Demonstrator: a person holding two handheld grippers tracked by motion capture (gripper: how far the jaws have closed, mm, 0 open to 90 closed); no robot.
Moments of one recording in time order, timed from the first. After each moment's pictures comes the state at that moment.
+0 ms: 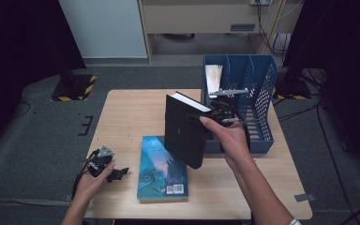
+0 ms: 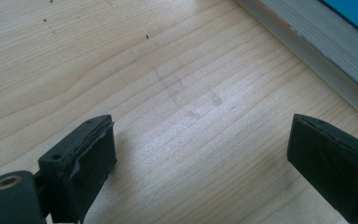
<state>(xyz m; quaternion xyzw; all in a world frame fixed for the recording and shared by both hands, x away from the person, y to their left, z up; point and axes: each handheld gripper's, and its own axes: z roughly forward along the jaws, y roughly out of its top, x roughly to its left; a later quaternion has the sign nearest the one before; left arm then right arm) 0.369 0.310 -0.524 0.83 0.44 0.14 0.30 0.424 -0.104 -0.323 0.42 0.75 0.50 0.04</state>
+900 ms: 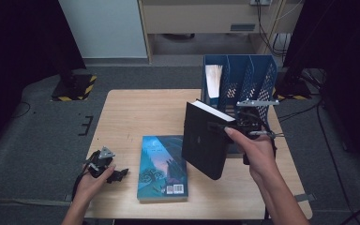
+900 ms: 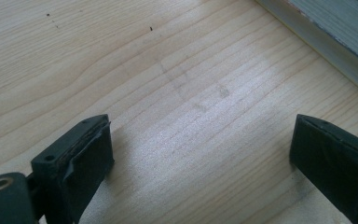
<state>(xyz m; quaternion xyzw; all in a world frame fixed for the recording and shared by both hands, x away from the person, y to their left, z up) 0.367 0.310 -0.528 0.83 0.44 0.16 0.30 0.387 -0.164 -0.323 0.44 0.74 0.51 0.04</state>
